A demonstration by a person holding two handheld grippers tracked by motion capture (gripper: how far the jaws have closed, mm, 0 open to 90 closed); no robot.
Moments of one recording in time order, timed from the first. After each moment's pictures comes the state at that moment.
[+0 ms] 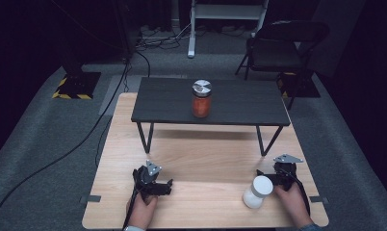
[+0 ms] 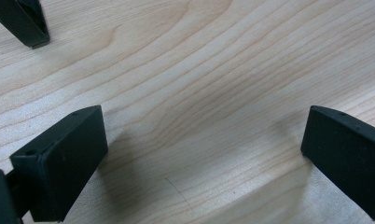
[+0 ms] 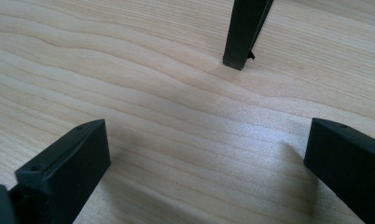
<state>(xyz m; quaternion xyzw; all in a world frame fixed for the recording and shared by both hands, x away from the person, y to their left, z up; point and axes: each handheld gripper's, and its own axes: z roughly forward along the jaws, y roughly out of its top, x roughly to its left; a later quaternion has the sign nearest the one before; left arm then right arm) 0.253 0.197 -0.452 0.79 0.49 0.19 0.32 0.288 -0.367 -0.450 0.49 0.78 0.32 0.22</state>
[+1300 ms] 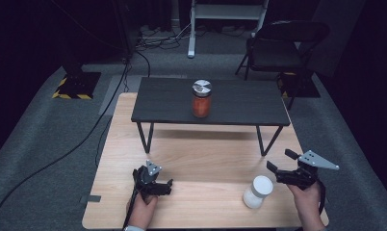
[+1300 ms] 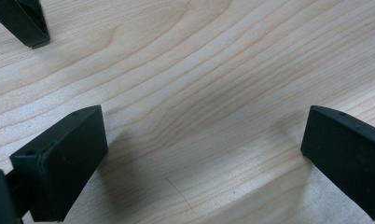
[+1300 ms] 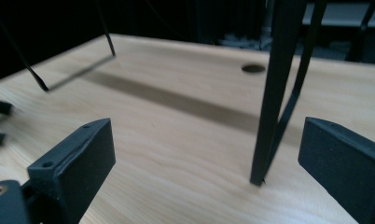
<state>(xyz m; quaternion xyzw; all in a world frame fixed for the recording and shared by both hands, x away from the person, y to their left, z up) 0.253 0.197 -0.452 0.79 0.49 0.19 0.32 0.229 -0.417 -0.413 0.41 0.71 0.52 0.24</state>
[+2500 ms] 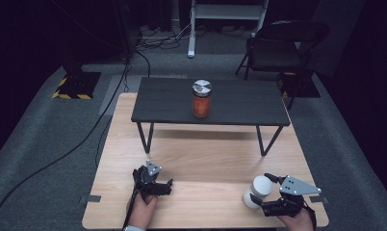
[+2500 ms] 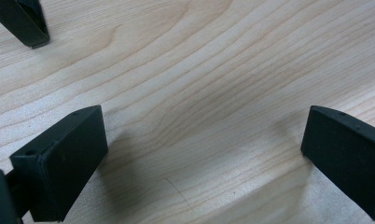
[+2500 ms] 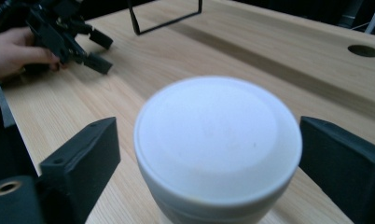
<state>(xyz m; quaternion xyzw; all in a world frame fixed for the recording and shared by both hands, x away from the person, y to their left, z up) 0.253 0.198 -0.452 0.79 0.49 0.19 0.32 0.195 -0.386 -0.414 0.30 0.80 0.49 0.18</state>
